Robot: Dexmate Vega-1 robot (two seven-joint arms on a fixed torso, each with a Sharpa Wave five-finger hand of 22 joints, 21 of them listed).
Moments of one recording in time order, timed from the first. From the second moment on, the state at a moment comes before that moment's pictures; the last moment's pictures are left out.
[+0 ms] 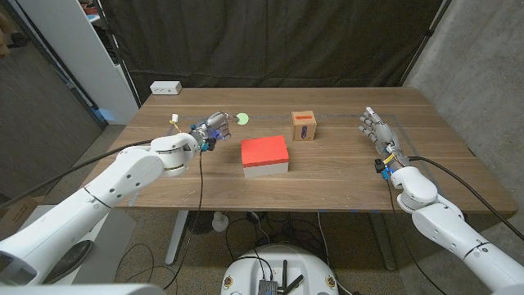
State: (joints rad) left arm 0.94 0.84 0.34 -2.06 -1.04 0.44 0.52; left_hand 0.81 0.04 0.82 -0.19 0.22 0.90 0.03 0.63 0.34 1.38 -0.15 1.52 0.55 1.37 -0.21 1.56 0.42 1.03 -0.17 1.49 1.23; right arm -1.20 -0.69 -0.21 -1.69 0.52 0.27 -0.23; right_hand 0.18 0.03 0.23 -0.14 0.18 0.06 0.11 0.20 0.18 0.20 0.11 0.21 0.20 0.03 0.10 0.23 0.35 0.21 0.08 0.20 0.17
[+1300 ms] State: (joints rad) left arm 0.67 0.64 0.60 -1.96 -0.36 0.52 0.55; left_hand 0.82 0.03 0.82 -0.19 0.22 0.91 0.04 0.62 0.34 1.39 -0.13 1.54 0.57 1.37 -0.21 1.57 0.46 1.02 -0.16 1.51 1.23; right arm -1.21 -0.67 -0.19 -1.65 0.55 0.31 -0.21; right_hand 0.18 0.03 0.23 -0.14 0.18 0.06 0.11 0.20 0.18 0.21 0.11 0.21 0.20 0.03 0.10 0.23 0.35 0.22 0.08 0.20 0.17
